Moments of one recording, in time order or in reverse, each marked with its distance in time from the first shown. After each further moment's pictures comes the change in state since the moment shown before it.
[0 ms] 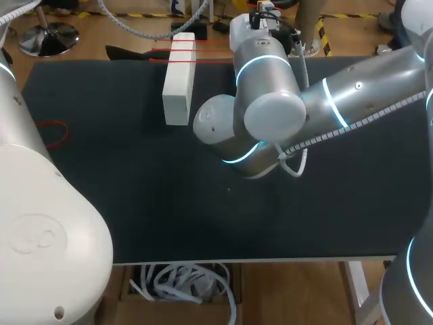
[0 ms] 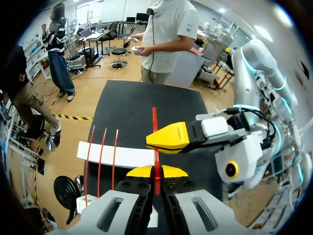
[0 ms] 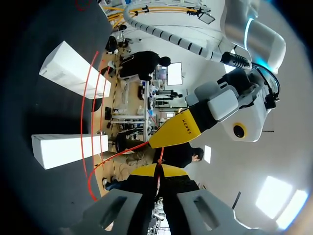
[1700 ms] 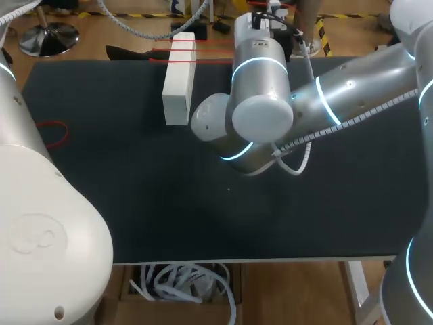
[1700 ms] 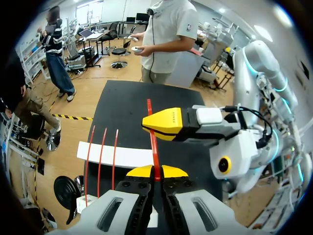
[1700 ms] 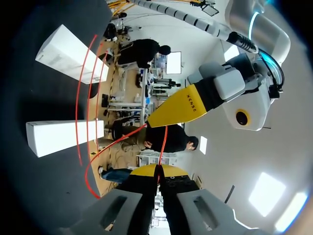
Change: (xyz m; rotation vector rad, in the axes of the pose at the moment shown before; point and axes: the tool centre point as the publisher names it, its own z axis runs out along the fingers) left arm 0.000 0.000 0.000 0.000 0.000 0.000; right arm -0.003 -0.024 0.004 0.107 -0.032 -0.035
